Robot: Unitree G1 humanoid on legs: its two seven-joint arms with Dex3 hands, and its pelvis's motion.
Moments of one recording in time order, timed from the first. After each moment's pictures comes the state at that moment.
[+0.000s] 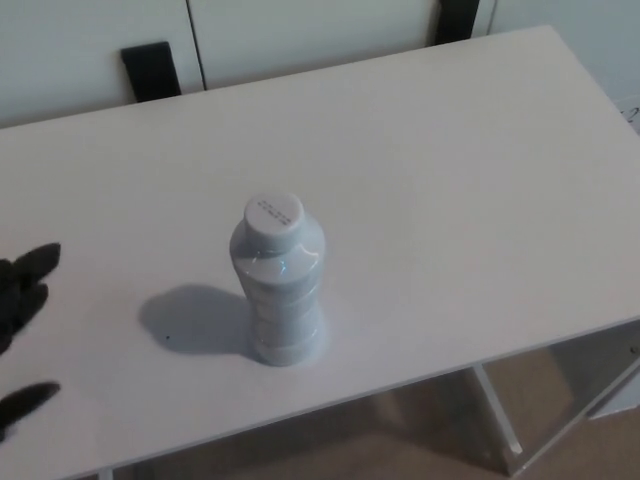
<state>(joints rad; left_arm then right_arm) 0.24 0.65 0.29 0.01 -0.31 -0.07 -0.76 -0.14 -0.44 0.05 1.29 -0.19 -0.17 0.14</state>
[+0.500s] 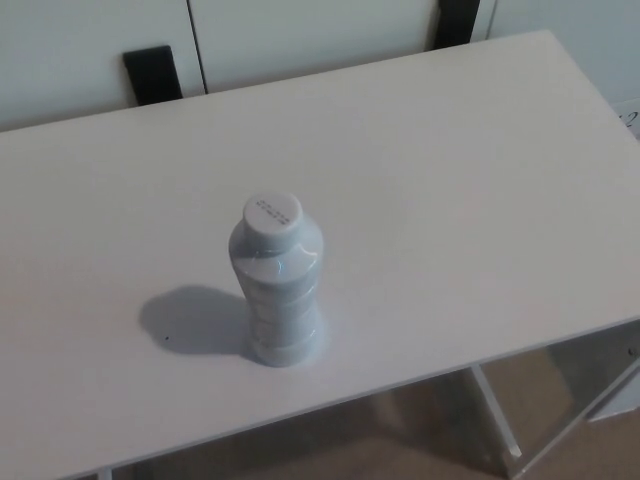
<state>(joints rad) 0.83 0.71 0.23 -0.38 -0.42 -0.13 -1.02 -0.12 -0.44 0.08 1.29 -0.19 -0.17 0.14</state>
